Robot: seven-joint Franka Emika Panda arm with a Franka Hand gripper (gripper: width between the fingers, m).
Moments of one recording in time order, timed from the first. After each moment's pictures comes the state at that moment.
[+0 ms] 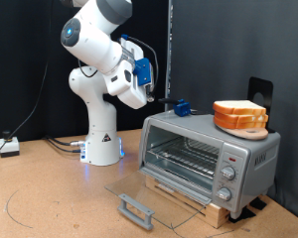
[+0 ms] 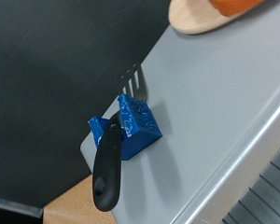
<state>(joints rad) 0.10 -0.40 -0.40 -2.44 0.70 1.49 -0.59</state>
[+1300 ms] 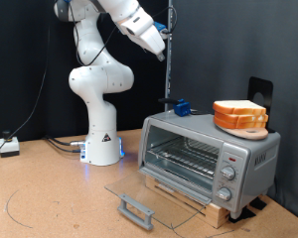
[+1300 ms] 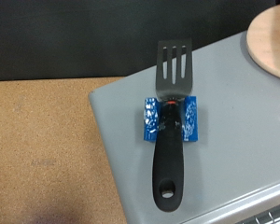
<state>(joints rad) 0.09 -0.89 -0.17 -2.55 0.54 1.54 -0.78</state>
